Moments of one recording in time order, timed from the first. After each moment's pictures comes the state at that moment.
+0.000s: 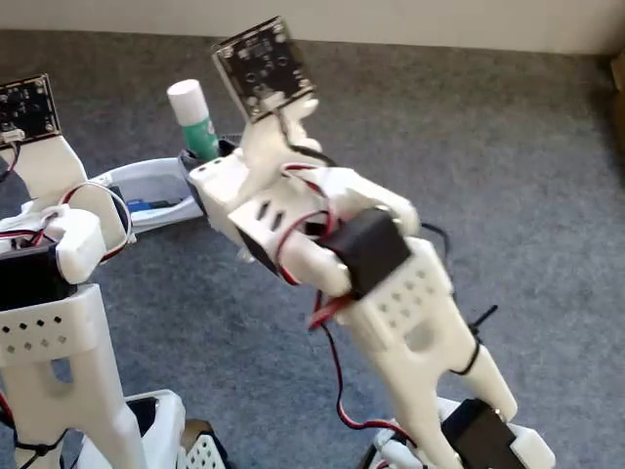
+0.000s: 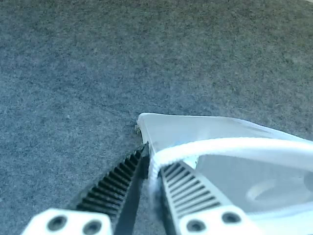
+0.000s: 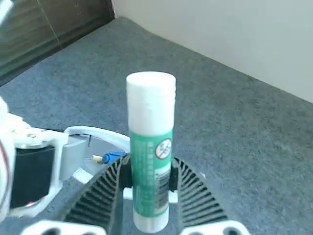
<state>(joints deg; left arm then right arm) -18.6 -42.0 16.6 79.9 11.7 -46.4 -18.0 -13.3 64.4 -4.0</state>
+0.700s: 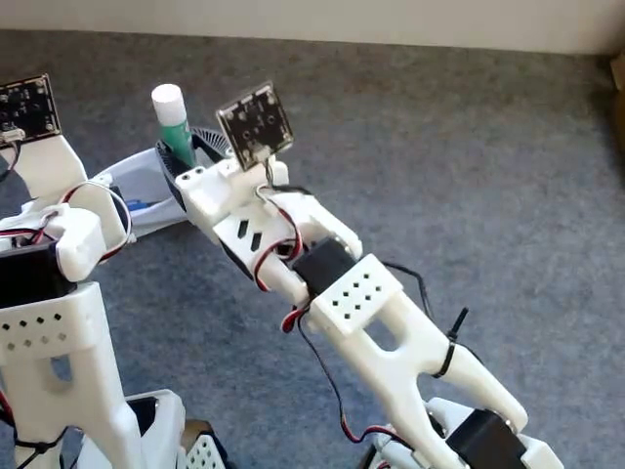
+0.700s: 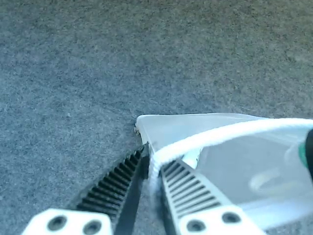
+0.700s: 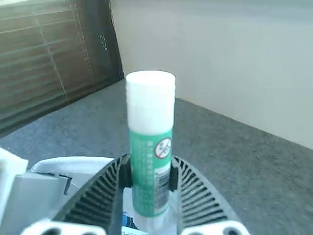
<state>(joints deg) -18.6 -41.9 16.7 79.9 11.7 -46.5 -20.3 24.7 12.7 -4.2</state>
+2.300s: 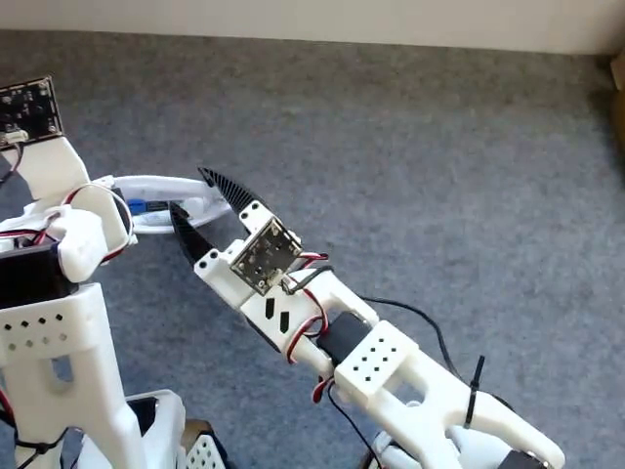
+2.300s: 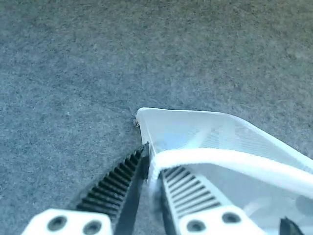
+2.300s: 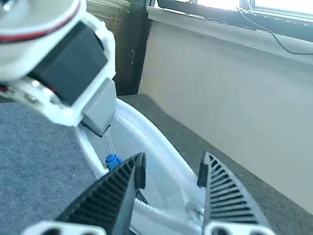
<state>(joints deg) -18.5 -41.9 17.4 79.9 11.7 -51.4 -36.0 58.4 -14.2 13.6</state>
